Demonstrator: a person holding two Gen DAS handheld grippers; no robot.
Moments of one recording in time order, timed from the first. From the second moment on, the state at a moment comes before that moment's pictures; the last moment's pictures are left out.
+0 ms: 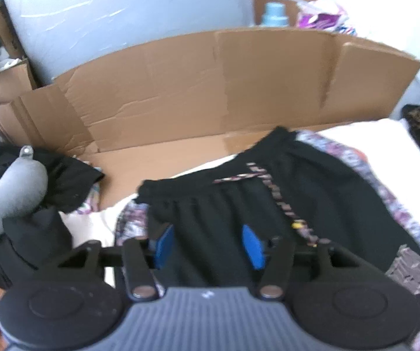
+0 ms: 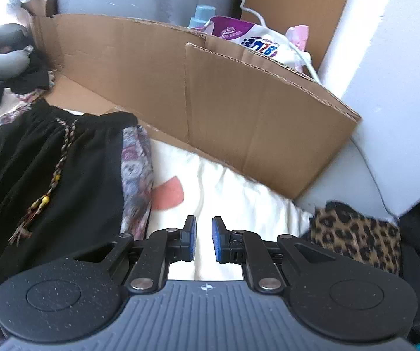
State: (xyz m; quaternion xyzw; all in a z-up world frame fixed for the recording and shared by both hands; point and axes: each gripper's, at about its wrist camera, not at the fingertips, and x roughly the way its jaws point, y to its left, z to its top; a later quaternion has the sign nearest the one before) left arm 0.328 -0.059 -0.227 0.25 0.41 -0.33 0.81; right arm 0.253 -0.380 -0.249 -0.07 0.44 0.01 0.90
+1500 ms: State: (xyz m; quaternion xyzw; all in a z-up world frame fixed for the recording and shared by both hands) left arm 0.170 -0.073 -0.295 0.19 0.54 -0.35 0.75; right arm 0.100 -0.317 -0.354 0.01 0.48 0.03 0.88
